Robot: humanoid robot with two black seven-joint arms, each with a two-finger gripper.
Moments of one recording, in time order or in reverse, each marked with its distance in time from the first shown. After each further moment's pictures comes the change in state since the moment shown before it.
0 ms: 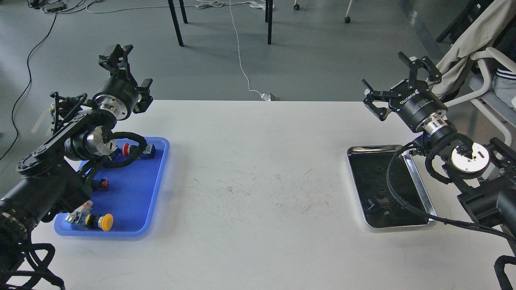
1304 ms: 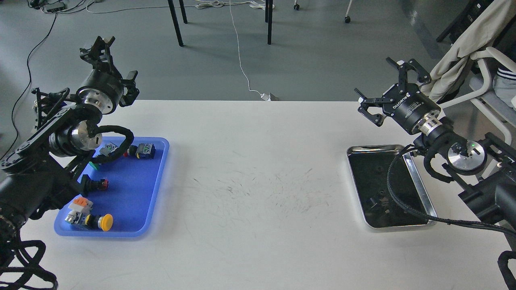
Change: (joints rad) left arm 0.000 0.054 -0.032 0.012 -0.023 -0.017 -0.010; right arm 0.063 -0.018 -0.095 -0.035 -0.084 0.000 0.002
